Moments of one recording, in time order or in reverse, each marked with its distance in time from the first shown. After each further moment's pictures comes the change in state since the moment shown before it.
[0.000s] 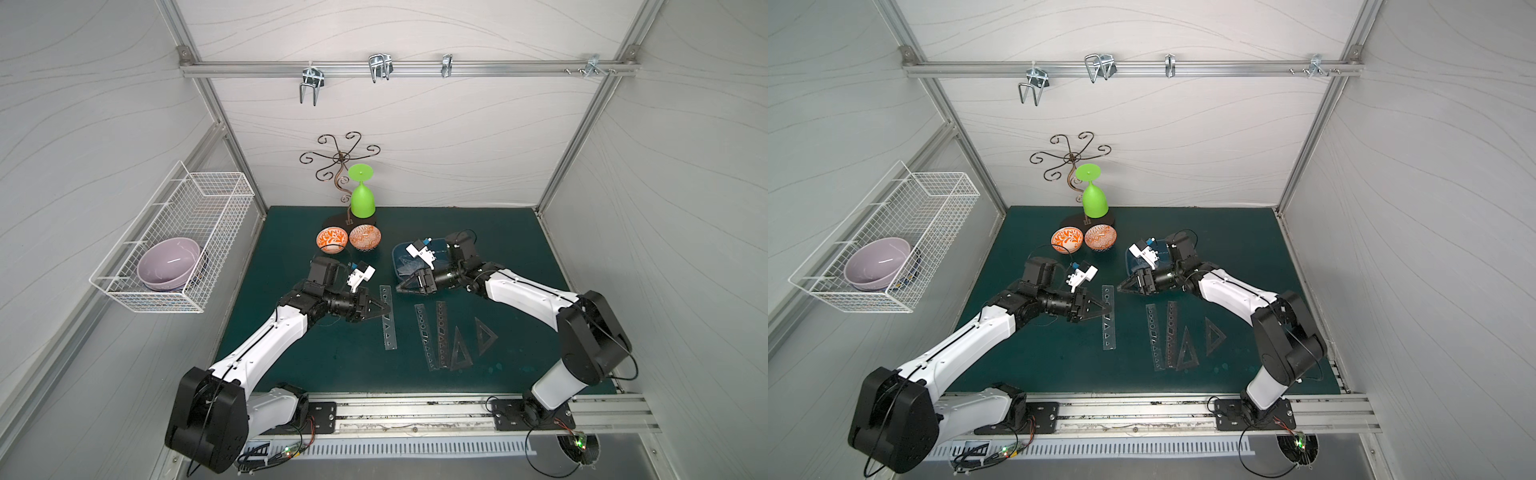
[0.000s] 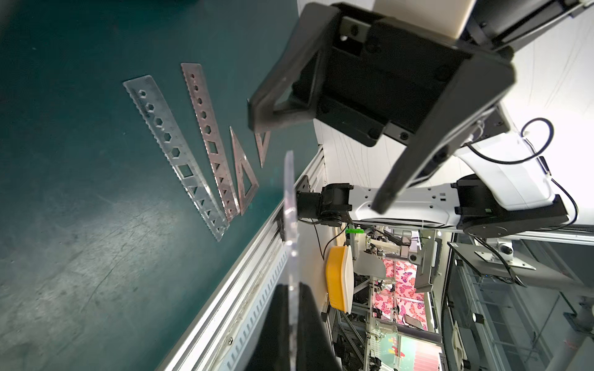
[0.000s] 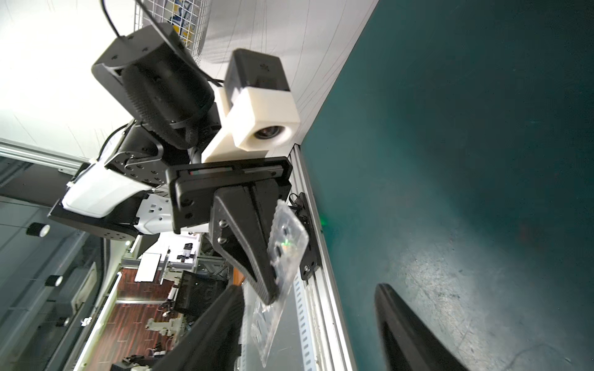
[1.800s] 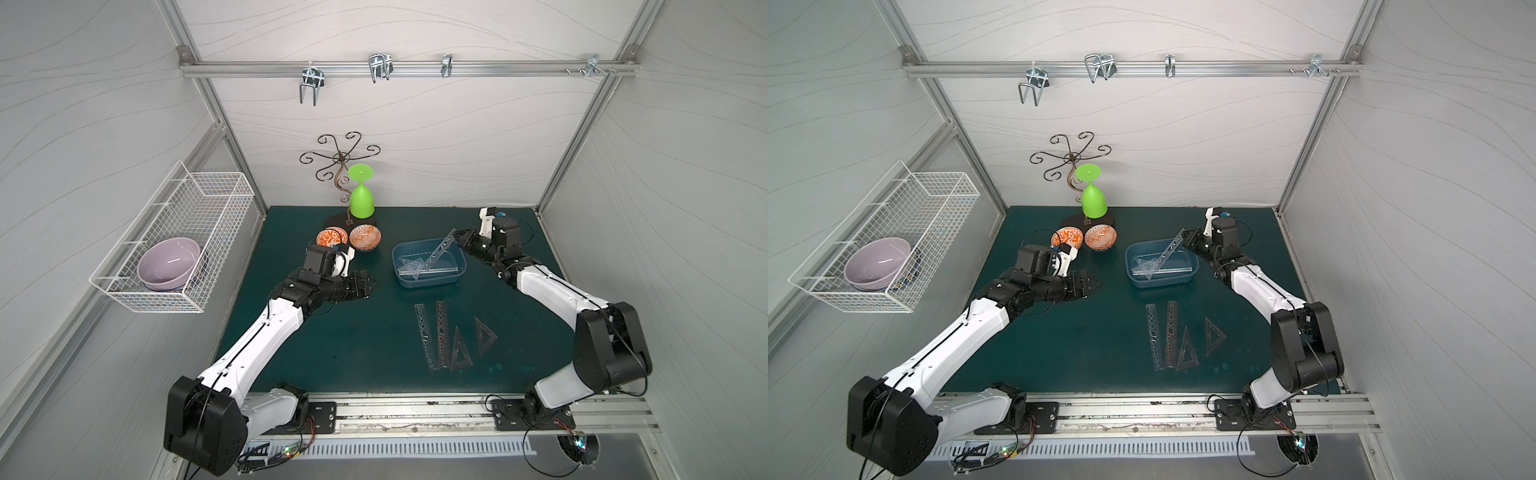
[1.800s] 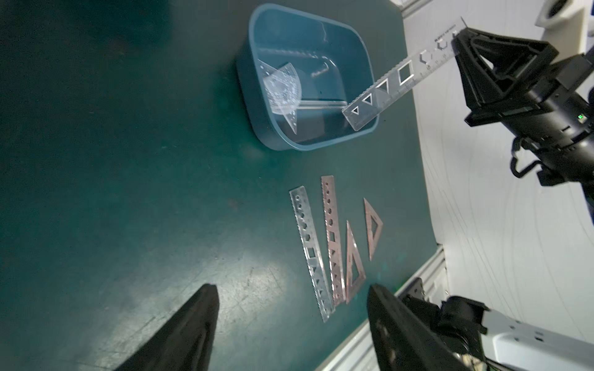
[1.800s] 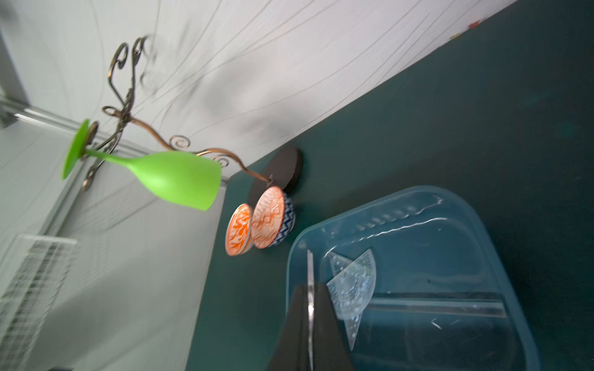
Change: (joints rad) left arm 0.000 -0.013 0.164 -0.176 -0.640 0.087; right arm -0.298 -0.092 -0.045 0.161 0.839 0.226
